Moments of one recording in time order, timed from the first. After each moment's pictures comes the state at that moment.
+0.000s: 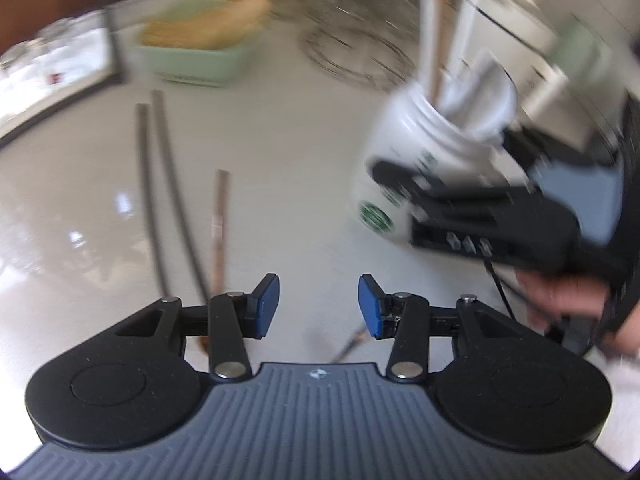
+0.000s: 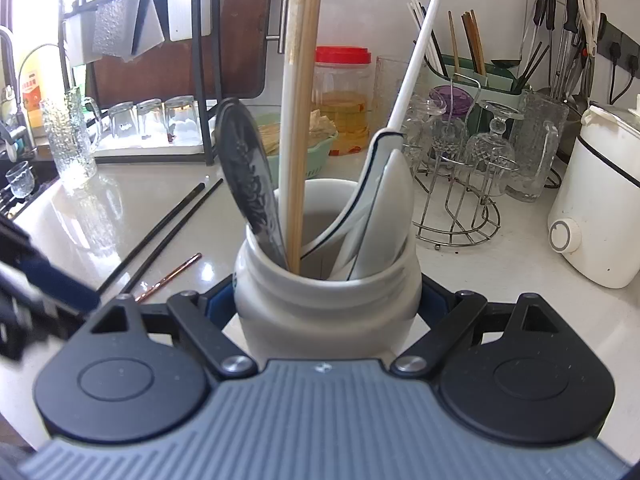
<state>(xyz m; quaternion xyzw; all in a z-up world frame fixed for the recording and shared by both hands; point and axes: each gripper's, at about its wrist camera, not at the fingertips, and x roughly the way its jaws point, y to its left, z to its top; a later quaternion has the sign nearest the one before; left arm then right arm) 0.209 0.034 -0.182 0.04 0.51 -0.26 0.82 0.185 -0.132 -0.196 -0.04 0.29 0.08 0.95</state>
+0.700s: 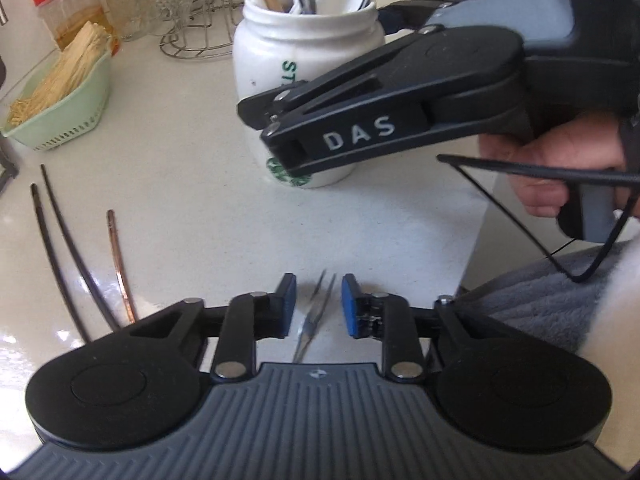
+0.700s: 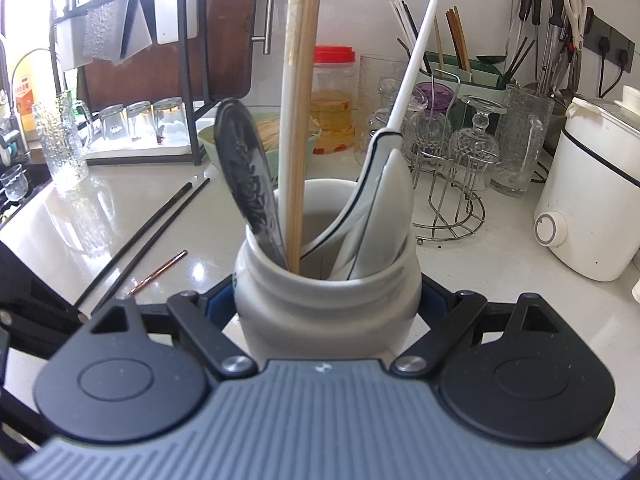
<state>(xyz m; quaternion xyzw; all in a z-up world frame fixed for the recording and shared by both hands) 0.180 -0.020 -0.226 0.21 0.47 -0.36 0.78 0.181 -0.141 -0.194 -0.03 0.30 0.07 0.95</state>
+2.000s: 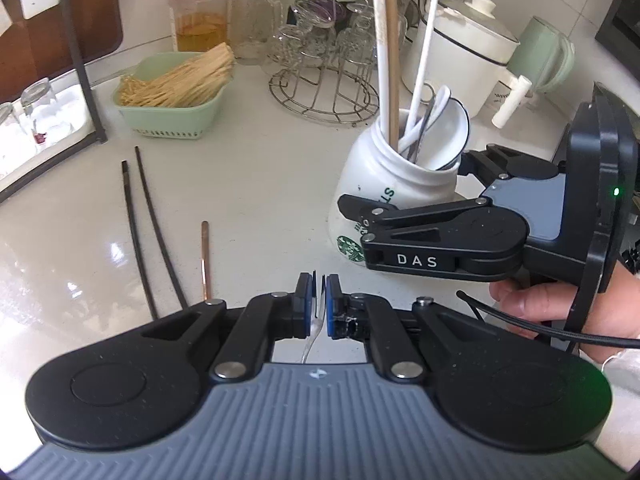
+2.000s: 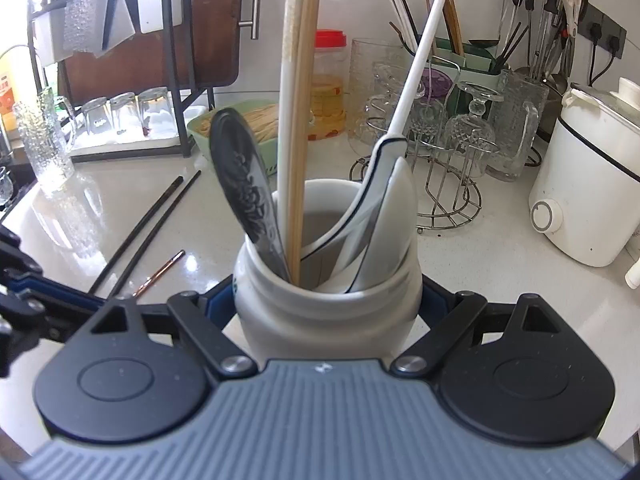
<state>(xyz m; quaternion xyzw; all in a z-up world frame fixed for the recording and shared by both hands) 0.203 0.035 -0.156 0.05 0.46 -0.28 0.84 0.191 -0.128 -0.190 -0.03 0.33 0.04 0.94</state>
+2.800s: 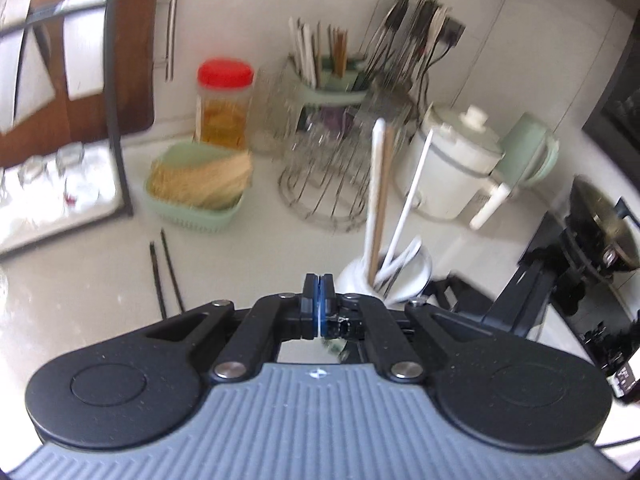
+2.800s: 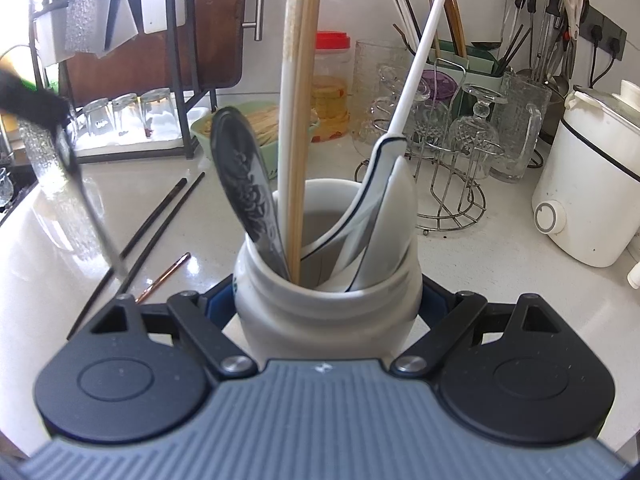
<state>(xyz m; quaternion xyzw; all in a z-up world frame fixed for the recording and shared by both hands) 0.222 0.064 -0.060 -0.03 0.39 -0.28 0.88 0.190 -0.125 -0.191 -0.03 0.32 0.04 0.95</state>
